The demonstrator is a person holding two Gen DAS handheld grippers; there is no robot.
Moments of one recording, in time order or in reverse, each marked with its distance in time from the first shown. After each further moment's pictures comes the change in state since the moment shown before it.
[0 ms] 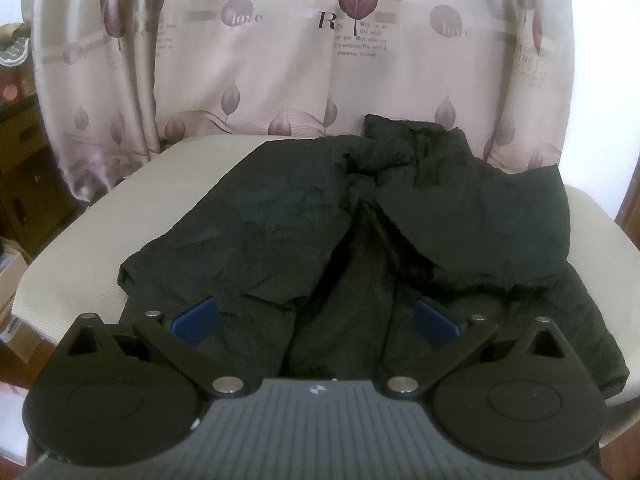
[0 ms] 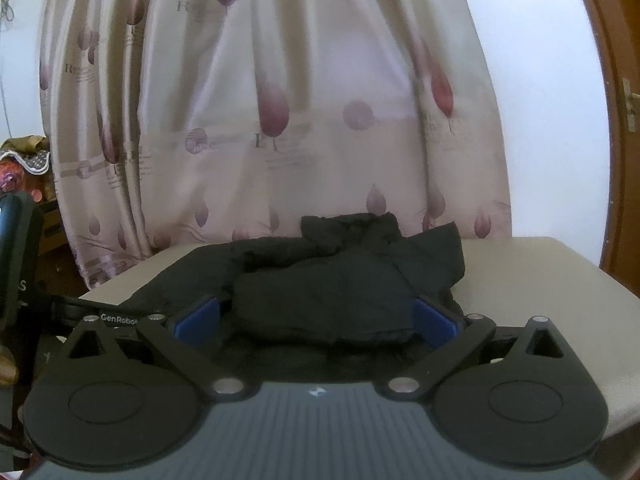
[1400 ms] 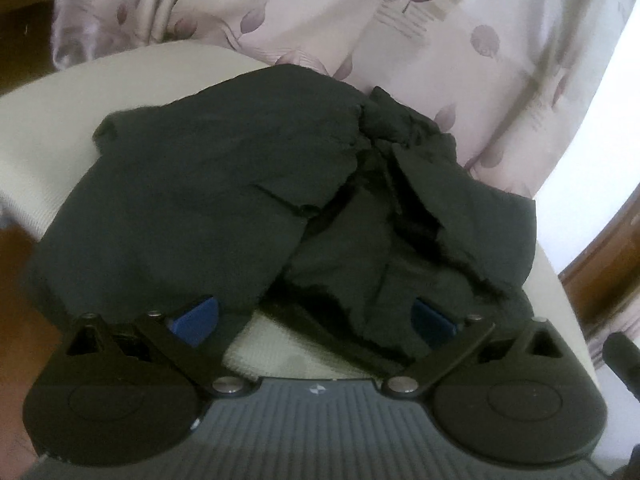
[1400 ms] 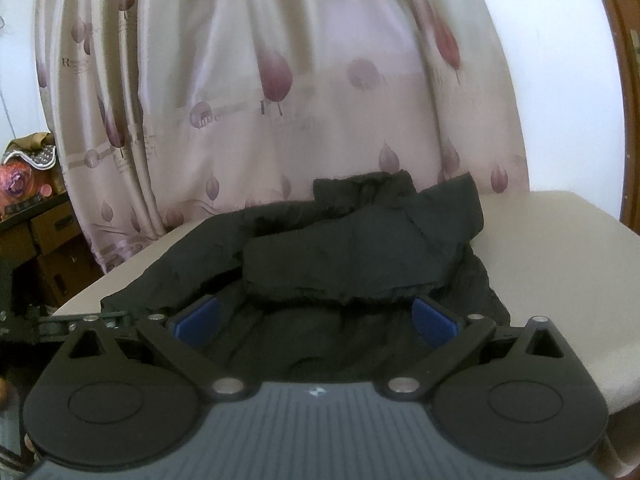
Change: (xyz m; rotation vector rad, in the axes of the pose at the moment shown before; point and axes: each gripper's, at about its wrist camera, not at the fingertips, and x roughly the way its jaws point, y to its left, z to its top) left arm 0.023 0.061 -0.058 -0.357 0.112 -0.244; right arm 0.016 -0.014 -0.015 0.075 0.113 0.059
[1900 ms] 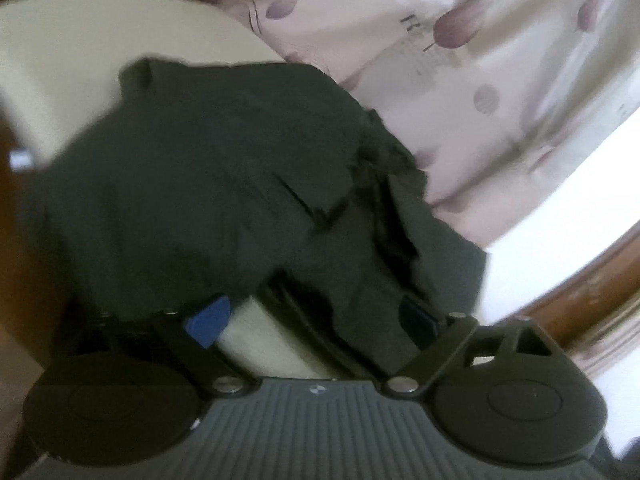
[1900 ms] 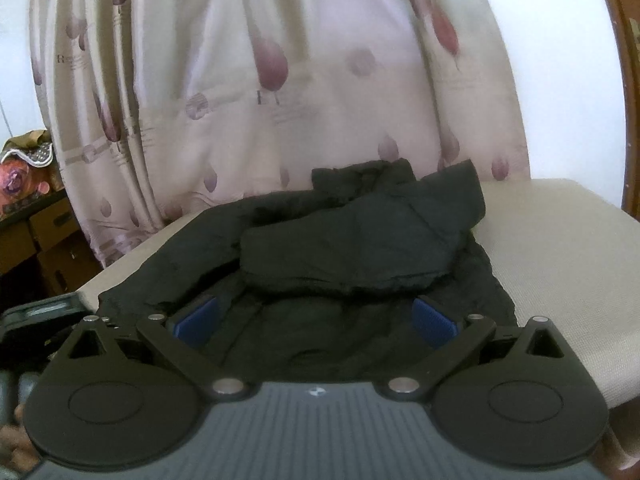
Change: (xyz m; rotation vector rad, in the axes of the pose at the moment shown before) left arm -0.015 0.041 -0.009 -0.275 0.003 -0.206; right arm 0.009 -0.003 -0.004 0.020 0.030 0.000
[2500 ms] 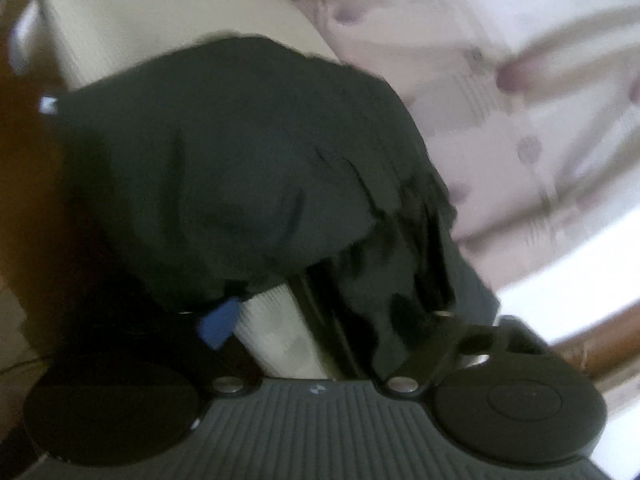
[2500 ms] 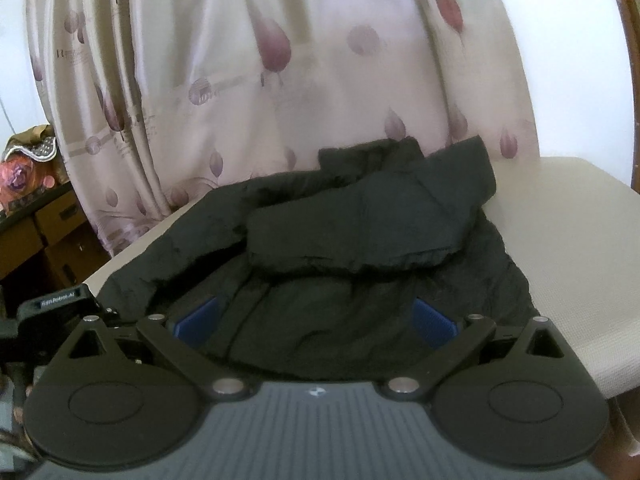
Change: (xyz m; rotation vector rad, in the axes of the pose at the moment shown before) left arm 0.005 0.040 0.018 -0.202 -0.049 0.063; right arm 0.007 -0.002 -0.003 0.019 0.060 0.033
